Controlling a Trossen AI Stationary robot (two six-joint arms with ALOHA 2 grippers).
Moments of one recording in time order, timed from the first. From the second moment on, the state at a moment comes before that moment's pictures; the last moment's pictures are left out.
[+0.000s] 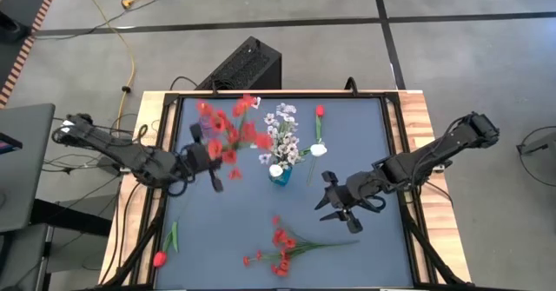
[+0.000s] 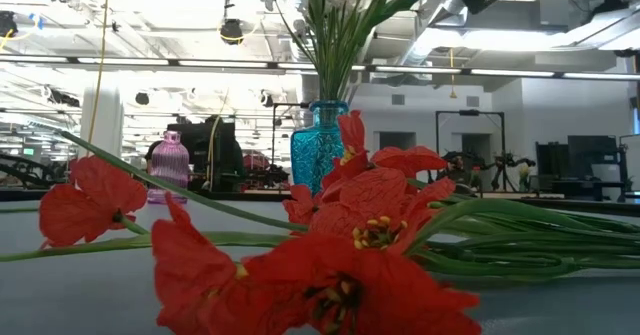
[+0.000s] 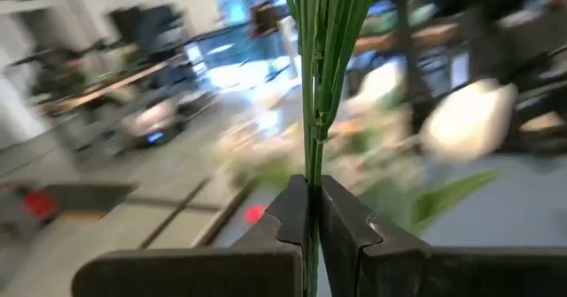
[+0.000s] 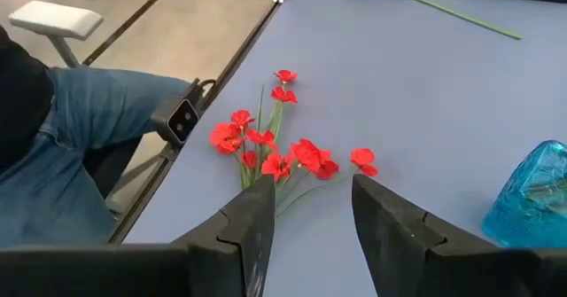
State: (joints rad) left arm -0.40 0.97 0.84 0.03 -0.87 0.14; right arm 0.41 1.23 0.90 -0.23 -0.02 0.10
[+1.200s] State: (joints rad) left arm 0.47 0.43 0.32 0.07 -0.59 0.01; right arm 0.41 1.23 0.90 -0.18 -0.02 0.13
